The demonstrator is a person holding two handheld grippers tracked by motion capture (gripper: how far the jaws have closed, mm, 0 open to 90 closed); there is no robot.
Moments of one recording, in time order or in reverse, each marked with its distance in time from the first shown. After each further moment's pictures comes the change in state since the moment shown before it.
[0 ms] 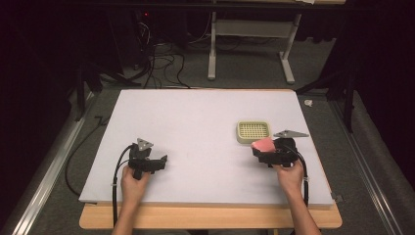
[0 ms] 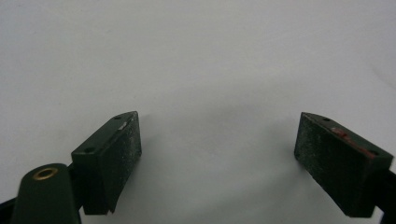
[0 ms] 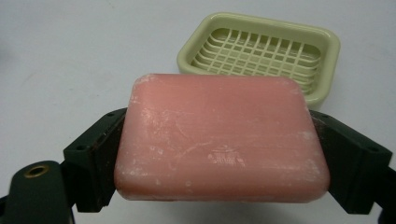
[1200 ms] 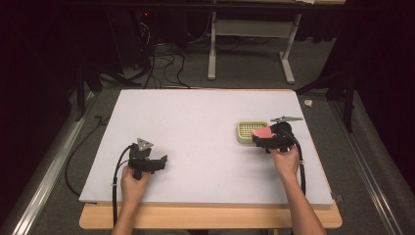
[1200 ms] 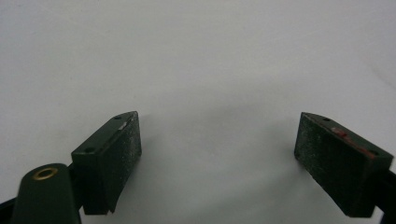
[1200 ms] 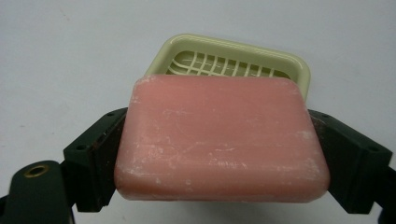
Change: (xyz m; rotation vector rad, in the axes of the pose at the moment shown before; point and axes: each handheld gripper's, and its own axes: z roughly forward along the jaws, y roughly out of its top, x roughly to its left) left arm 0.000 0.000 0.000 0.000 0.000 0.000; right arm -0.015 0.036 0.025 0.062 -0.083 0.041
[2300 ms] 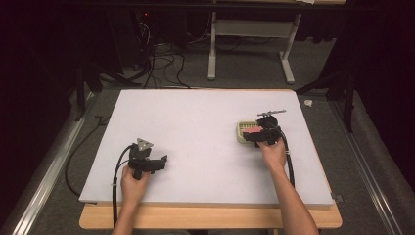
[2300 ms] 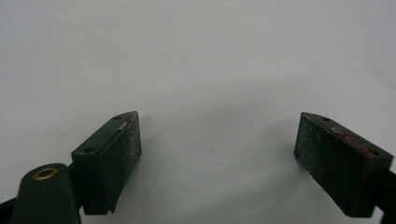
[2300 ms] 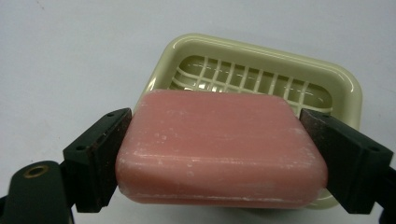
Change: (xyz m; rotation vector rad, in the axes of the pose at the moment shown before) left arm 0.000 0.000 0.000 0.000 0.000 0.000; right arm 0.015 0.021 0.040 0.100 -0.028 0.014
